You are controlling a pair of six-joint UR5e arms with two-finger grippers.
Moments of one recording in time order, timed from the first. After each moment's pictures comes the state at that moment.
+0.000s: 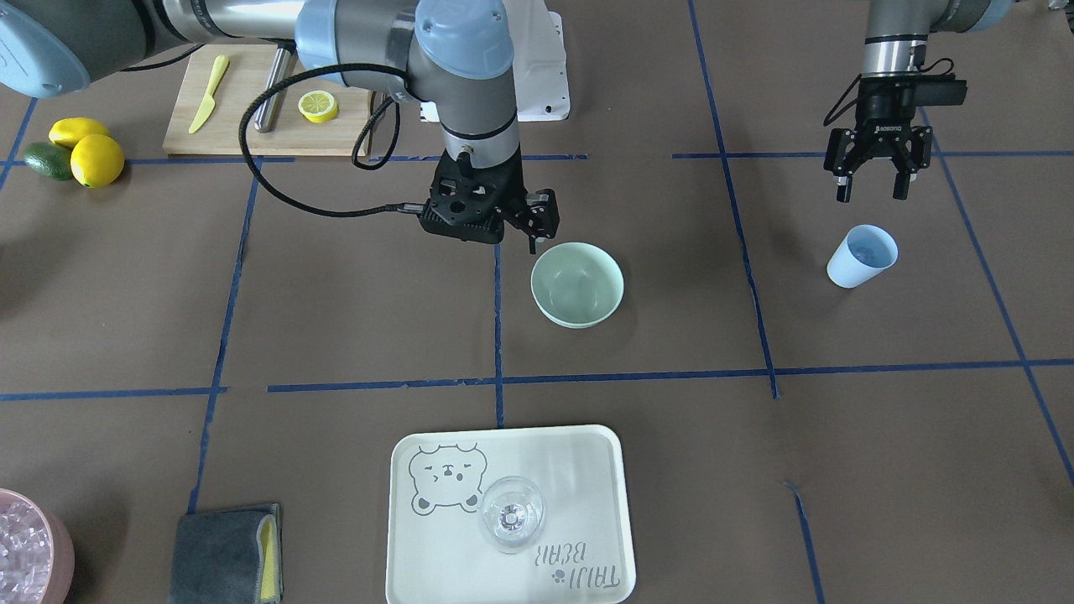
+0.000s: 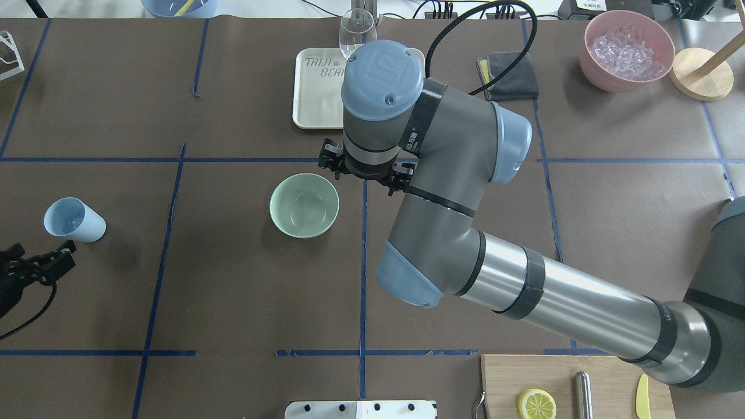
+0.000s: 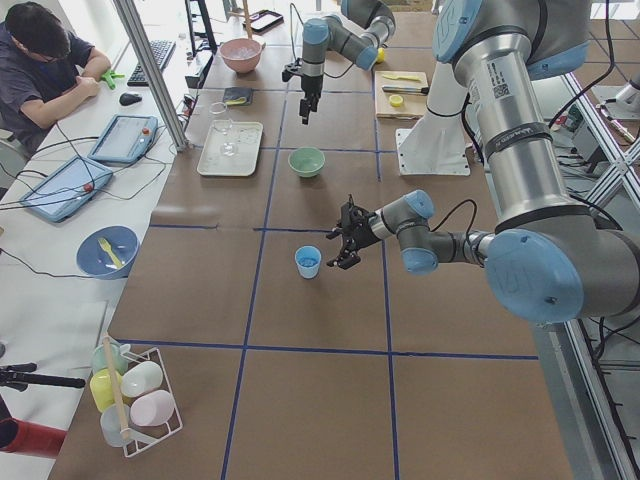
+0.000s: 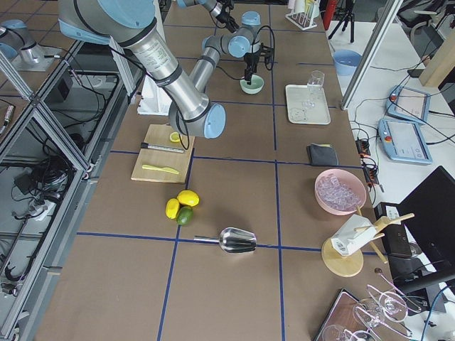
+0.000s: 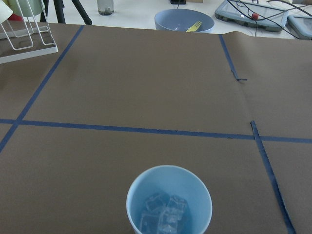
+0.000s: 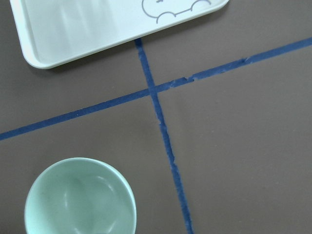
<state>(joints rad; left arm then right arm) -0.21 -1.09 -1.96 -2.54 -0.87 -1.47 0.58 -0.69 1.66 -1.75 1.90 1.43</state>
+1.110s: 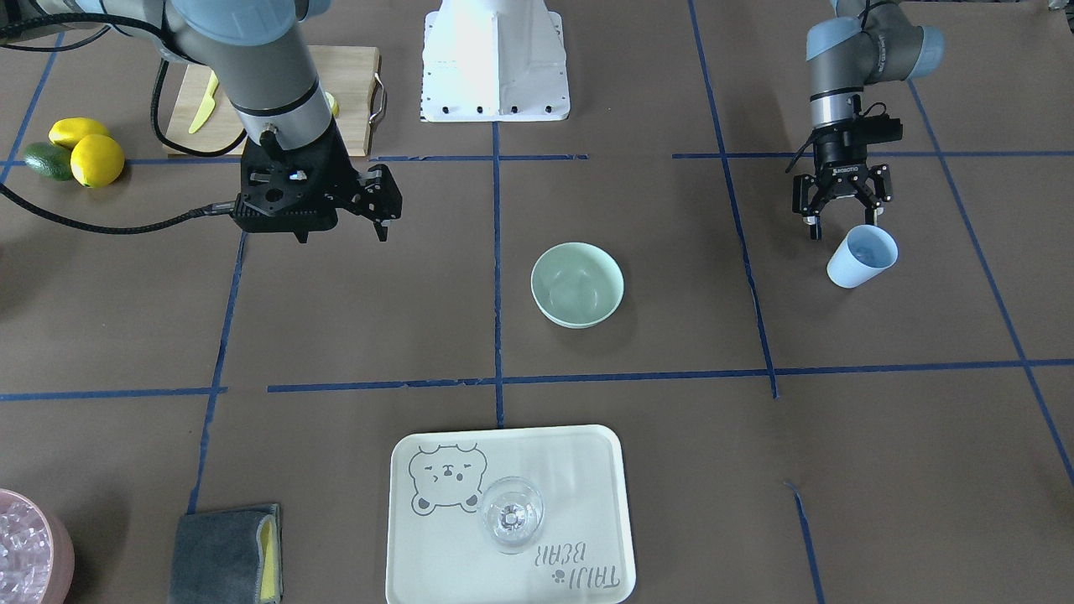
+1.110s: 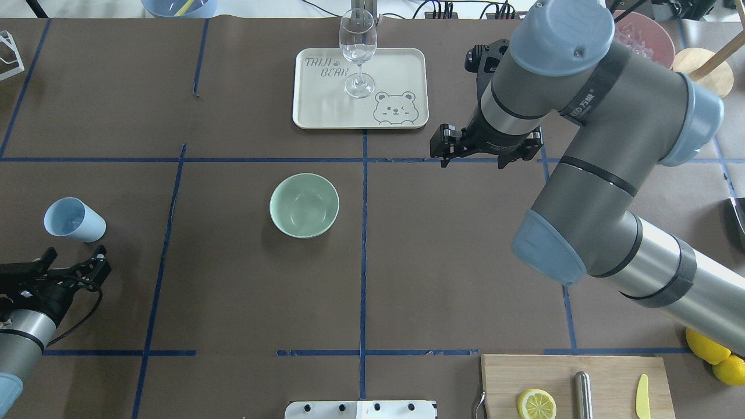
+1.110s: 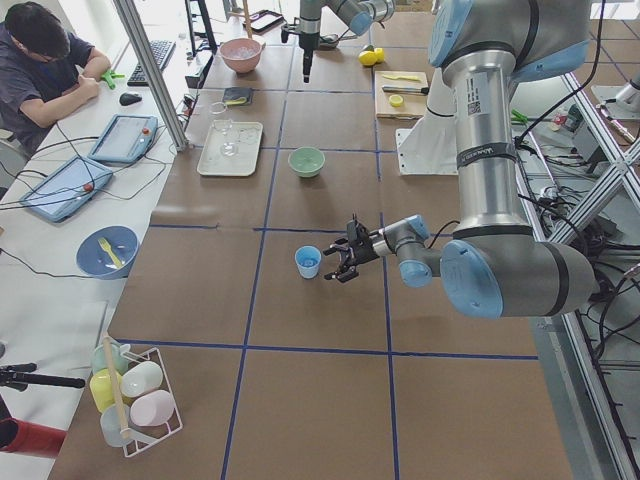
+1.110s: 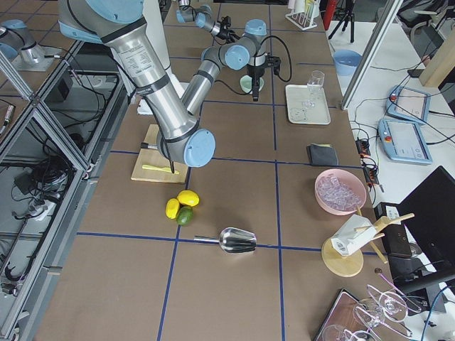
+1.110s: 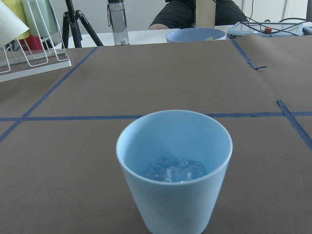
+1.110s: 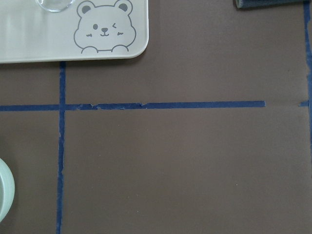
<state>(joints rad) -0.14 -1.28 -1.71 -2.48 -0.64 -1.54 0.75 -0.96 1.92 -1.82 2.00 1.05</state>
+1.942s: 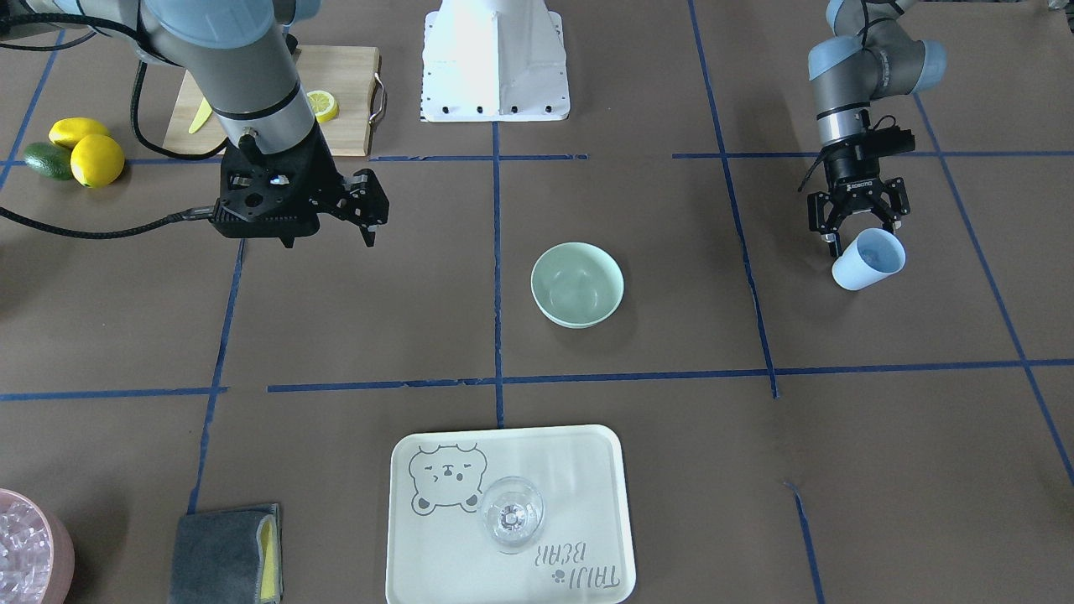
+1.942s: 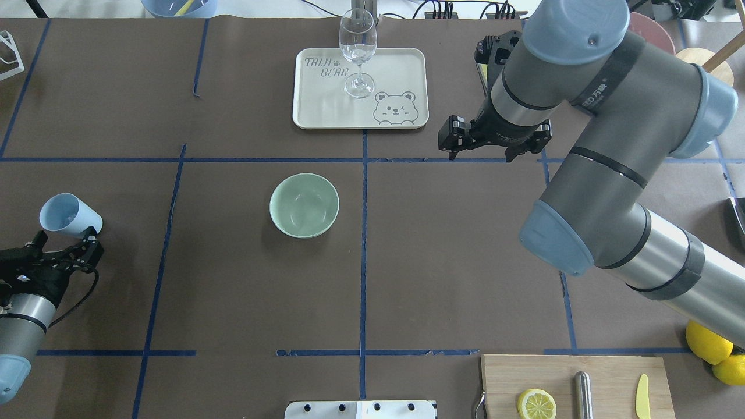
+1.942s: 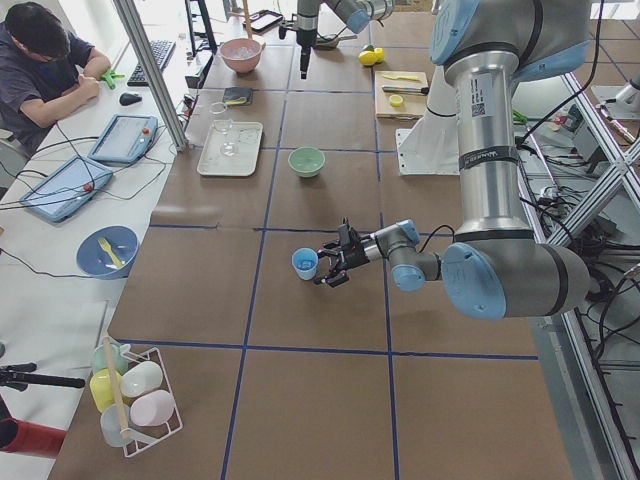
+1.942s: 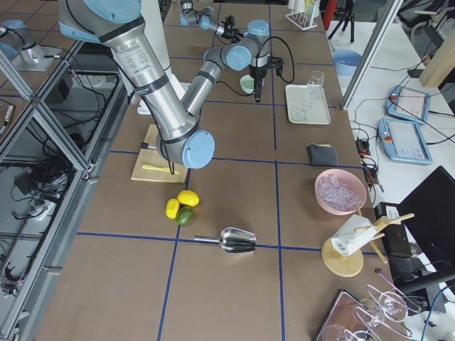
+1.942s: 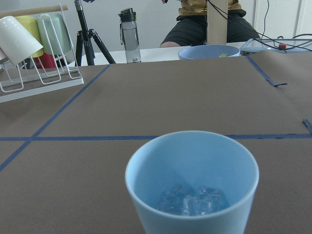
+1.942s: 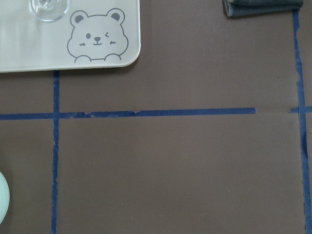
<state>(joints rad) -0.21 -1.31 -1.65 -2.48 -0.60 -1.53 0.77 -0.97 1.92 -1.82 2.01 1.04</state>
